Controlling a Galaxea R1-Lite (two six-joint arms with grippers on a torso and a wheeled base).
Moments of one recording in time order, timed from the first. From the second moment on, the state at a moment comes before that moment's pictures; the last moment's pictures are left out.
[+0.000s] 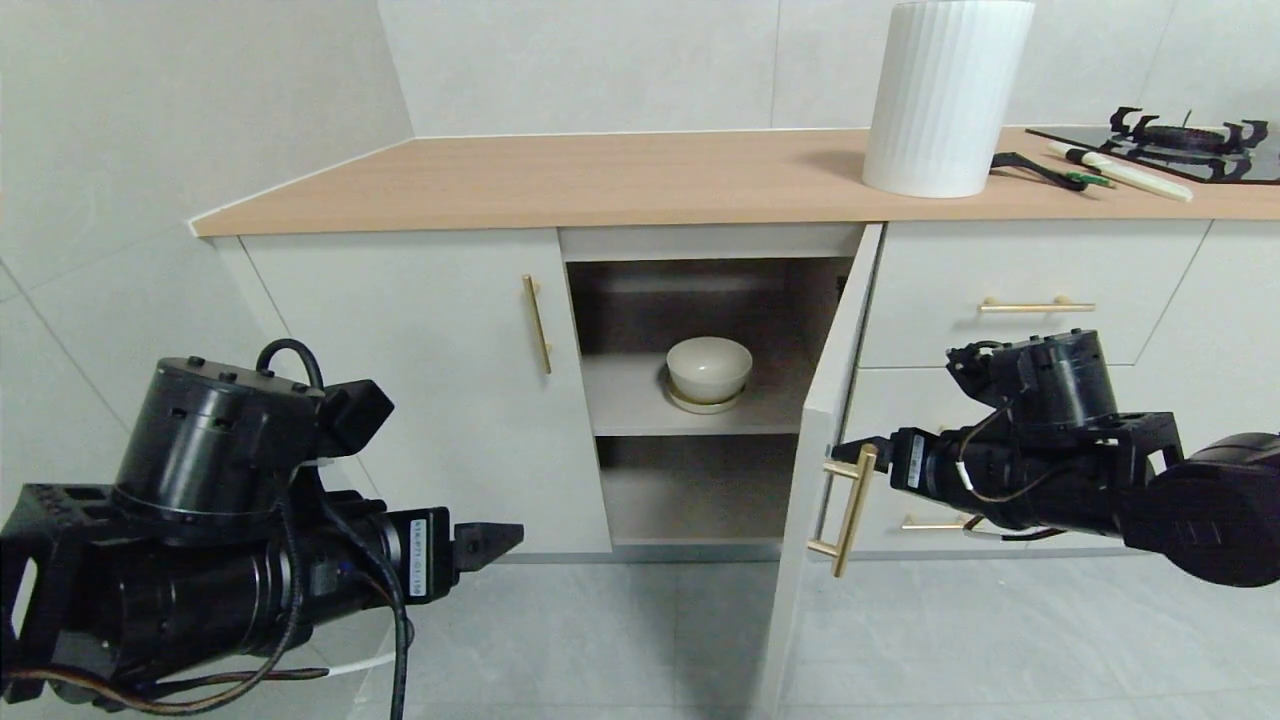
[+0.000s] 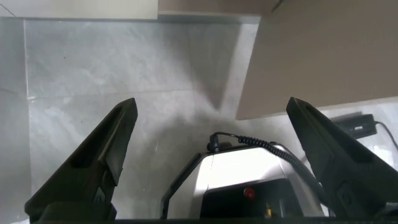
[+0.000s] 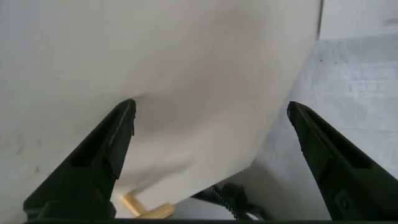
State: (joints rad) left arm -0.49 1.43 -0.72 -0.02 0.13 -0.42; right arm 0.42 1.79 -0.85 -0.40 0.05 0.53
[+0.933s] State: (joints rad) left arm -0.48 1.37 -0.74 -0.02 0.13 -0.40; right arm 0.45 2.03 -1.07 -0.50 0.04 0.44
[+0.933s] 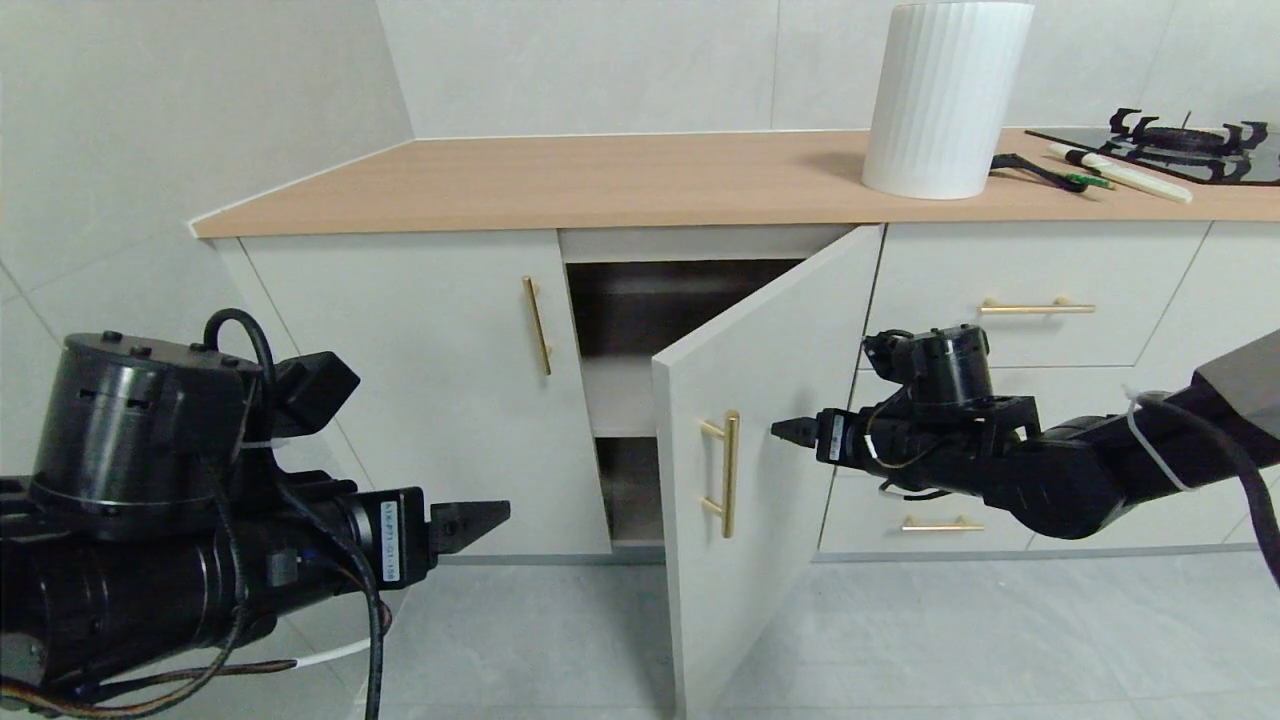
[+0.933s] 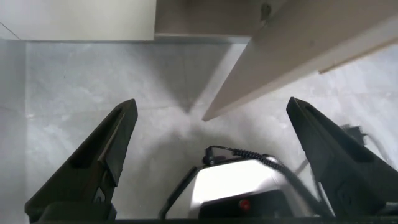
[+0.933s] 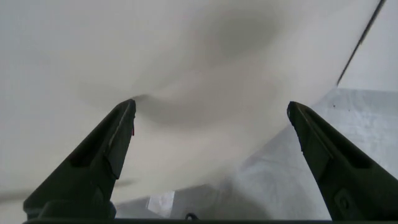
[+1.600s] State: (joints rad) left arm -0.48 1.38 -0.73 -0.02 0.13 -0.39; right arm 0.46 2.08 -1.11 -0.56 0.00 0.55
